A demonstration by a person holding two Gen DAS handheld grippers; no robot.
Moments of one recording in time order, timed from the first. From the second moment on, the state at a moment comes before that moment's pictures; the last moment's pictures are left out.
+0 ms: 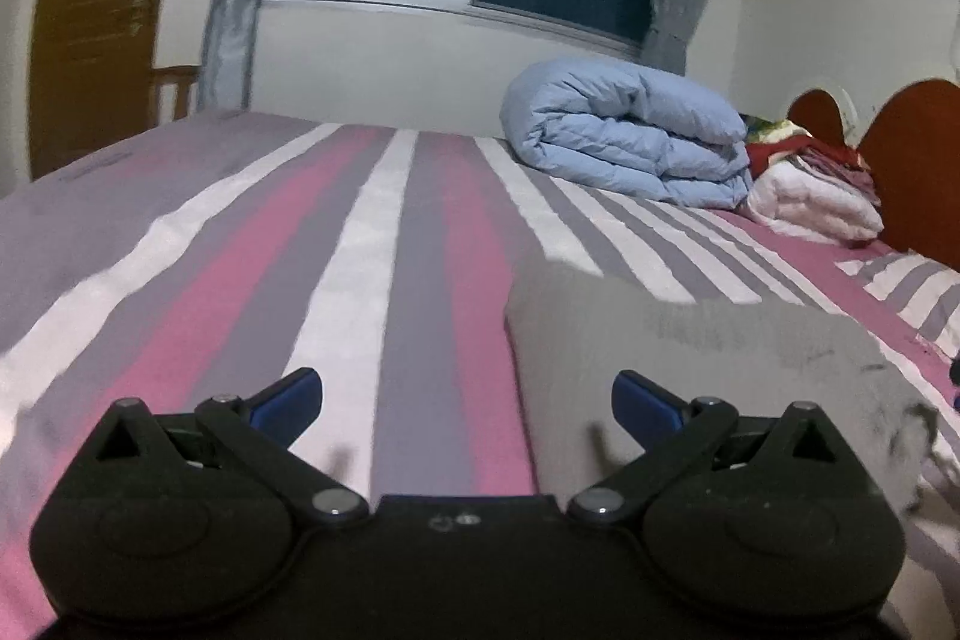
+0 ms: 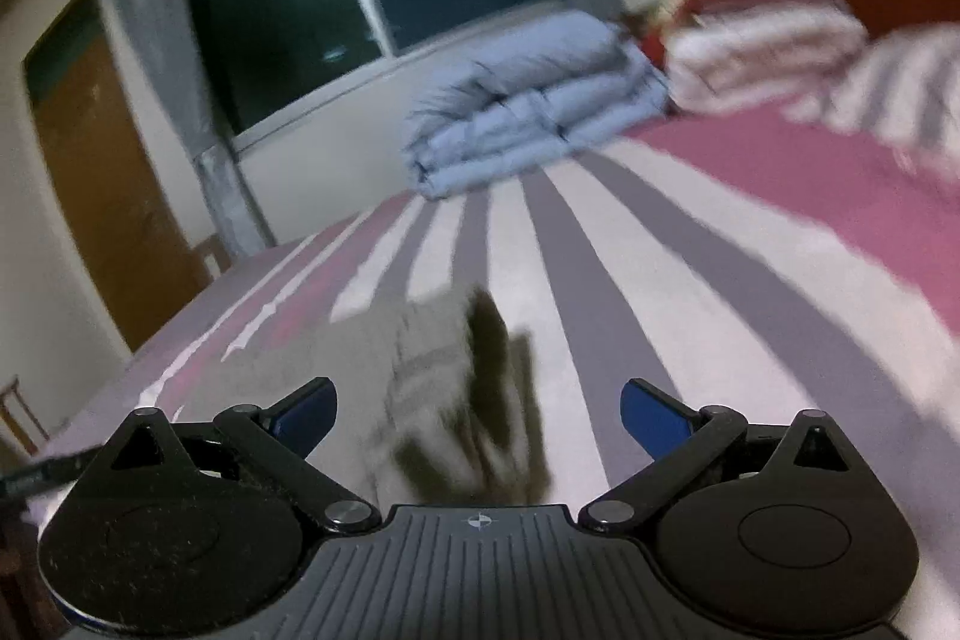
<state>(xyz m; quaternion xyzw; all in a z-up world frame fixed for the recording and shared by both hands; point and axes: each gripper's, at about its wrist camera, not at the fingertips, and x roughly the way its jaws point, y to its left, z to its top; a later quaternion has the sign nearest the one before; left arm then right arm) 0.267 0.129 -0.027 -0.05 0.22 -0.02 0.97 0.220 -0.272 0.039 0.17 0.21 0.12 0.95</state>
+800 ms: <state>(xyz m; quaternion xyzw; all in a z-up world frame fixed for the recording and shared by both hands) 0.321 0.134 -0.040 -0.04 0.27 -0.04 0.96 0.294 -0.295 0.013 0.18 0.28 0.12 0.94</state>
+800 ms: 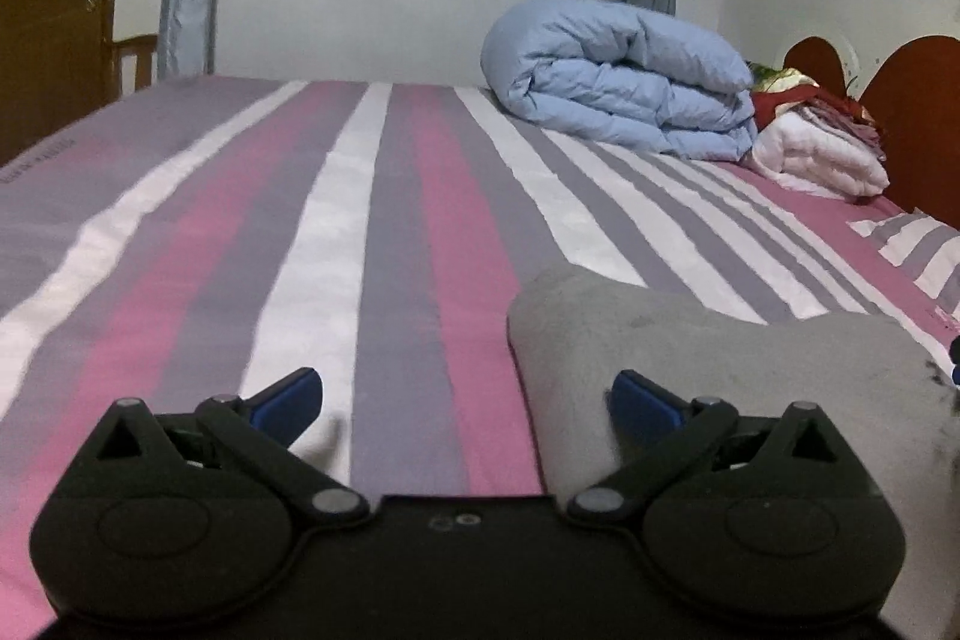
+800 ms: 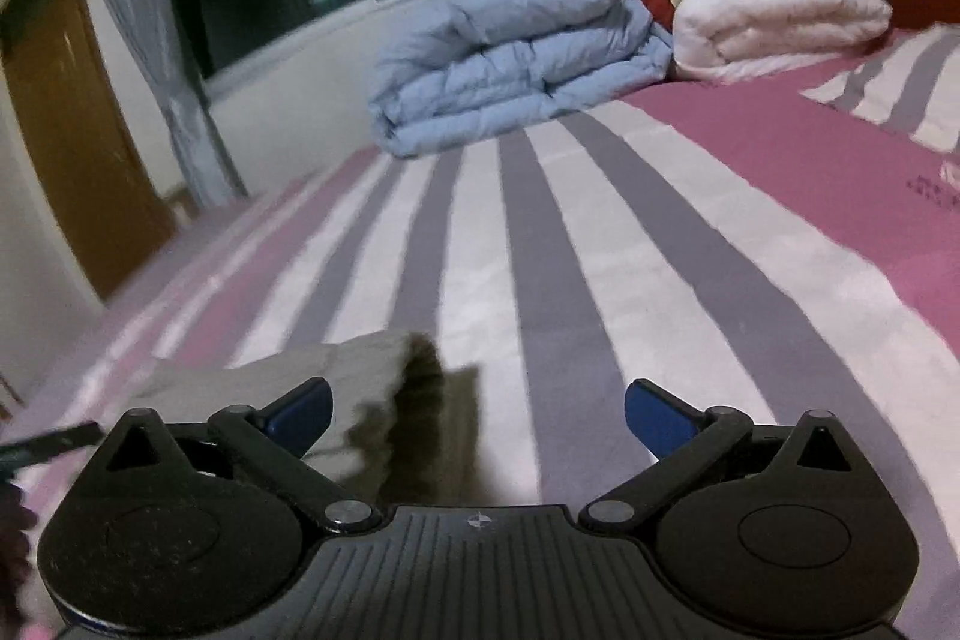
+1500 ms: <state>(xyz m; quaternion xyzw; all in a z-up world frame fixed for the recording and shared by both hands) 0.278 0.135 -0.057 -0.11 0.30 -0.09 0.94 0.252 -0.310 0.007 0.34 0.31 0.18 0.87</state>
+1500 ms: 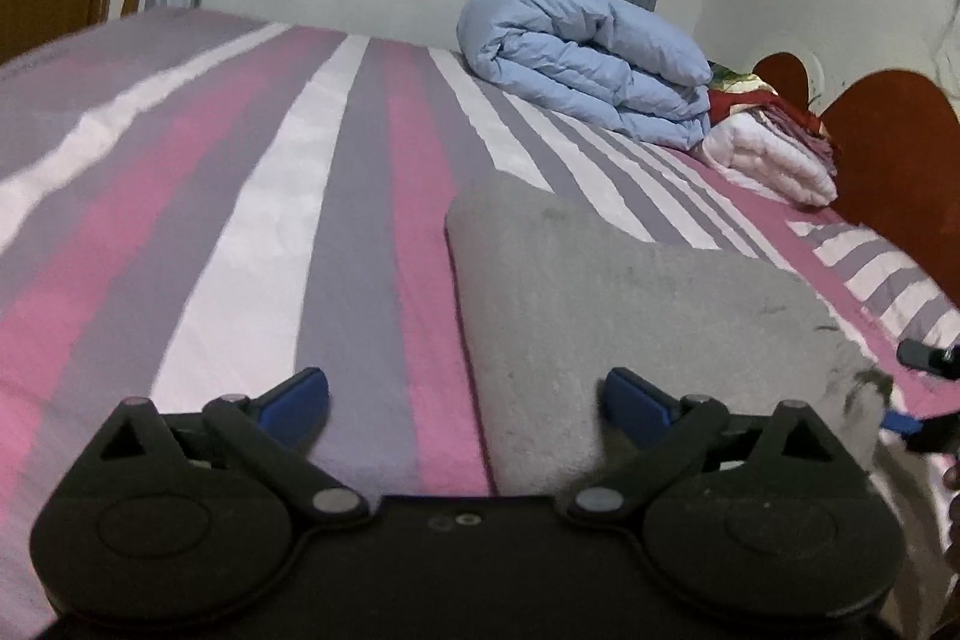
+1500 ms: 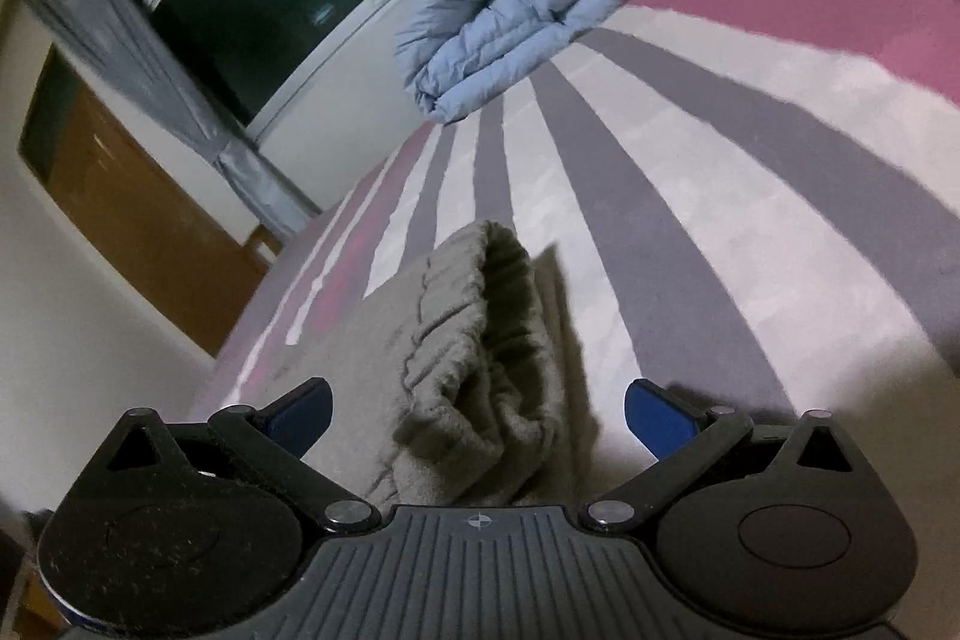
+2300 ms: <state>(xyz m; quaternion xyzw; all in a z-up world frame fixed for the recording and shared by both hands) 0.263 0.139 -0.066 -0.13 0.32 -0.12 0.93 0.241 -0.293 0.001 0.24 0.34 0.14 0.90</state>
